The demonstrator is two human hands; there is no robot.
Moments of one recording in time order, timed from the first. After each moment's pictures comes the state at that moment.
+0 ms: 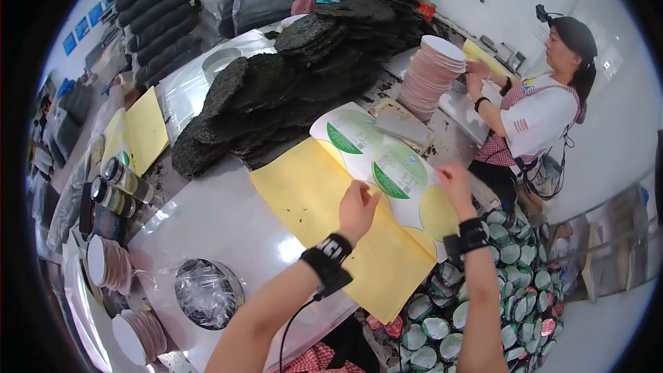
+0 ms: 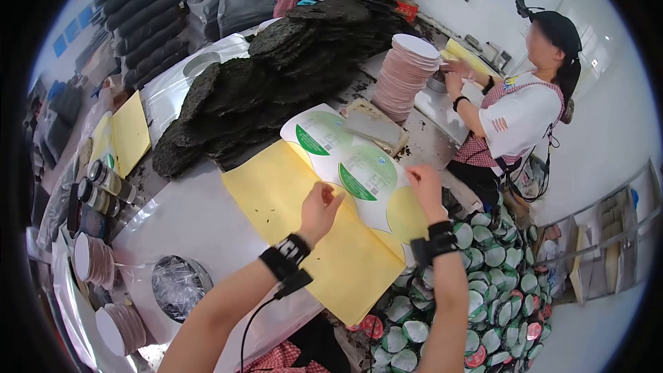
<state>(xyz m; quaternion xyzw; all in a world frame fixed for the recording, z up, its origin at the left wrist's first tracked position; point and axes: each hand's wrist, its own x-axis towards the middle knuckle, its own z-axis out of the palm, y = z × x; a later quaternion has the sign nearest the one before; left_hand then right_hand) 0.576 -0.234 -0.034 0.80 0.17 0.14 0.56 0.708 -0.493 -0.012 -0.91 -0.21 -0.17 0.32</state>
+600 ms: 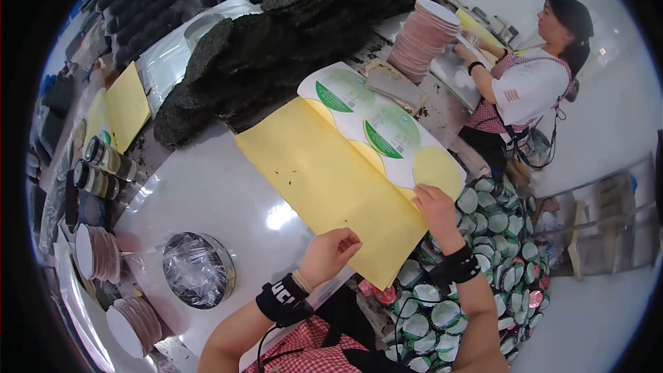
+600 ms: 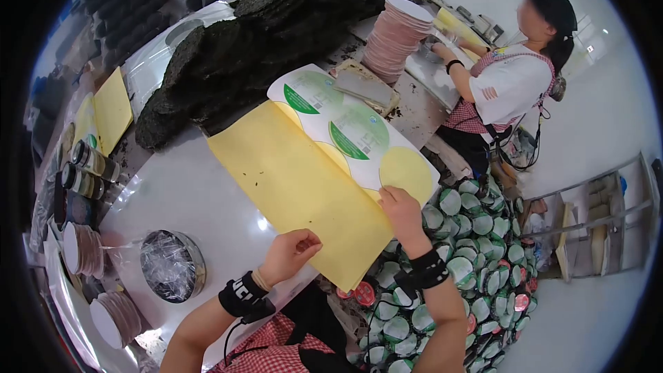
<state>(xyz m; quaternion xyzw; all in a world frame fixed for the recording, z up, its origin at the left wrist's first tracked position) 0.408 -0.207 -0.017 0.77 0.00 -0.06 0.63 0.548 -0.467 0.005 -0.91 -0.36 -0.15 0.13</state>
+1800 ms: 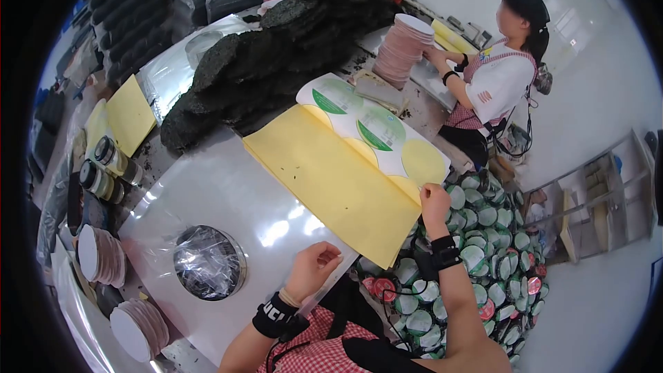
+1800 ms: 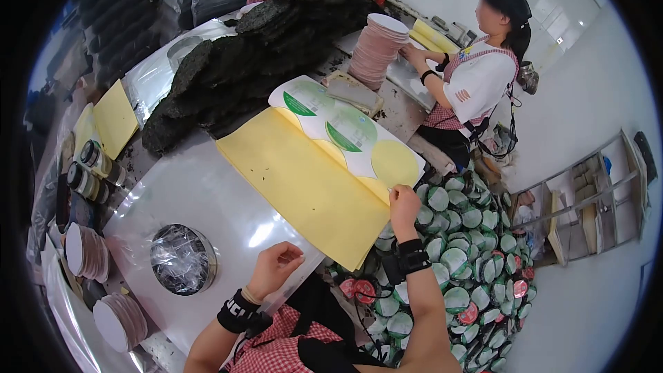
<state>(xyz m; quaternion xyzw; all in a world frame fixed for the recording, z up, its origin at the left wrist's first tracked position) 0.327 -0.173 -0.011 0.77 0.00 -0.05 0.64 0.522 -0.492 -0.043 -0.96 -0.07 -0.22 0.13</state>
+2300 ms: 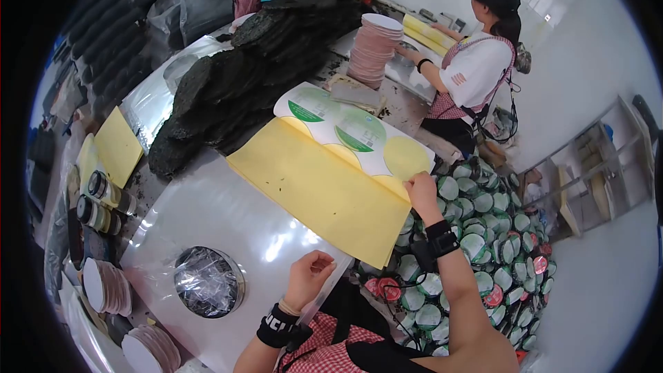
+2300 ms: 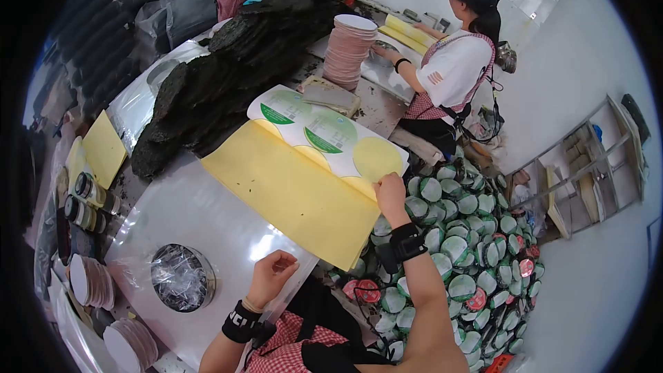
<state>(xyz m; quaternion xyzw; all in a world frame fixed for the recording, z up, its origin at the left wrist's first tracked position) 0.327 -0.179 -0.021 0.75 0.02 -0.06 0.66 0.539 -0.496 -0.031 -0.97 -0.05 -0.15 0.17</state>
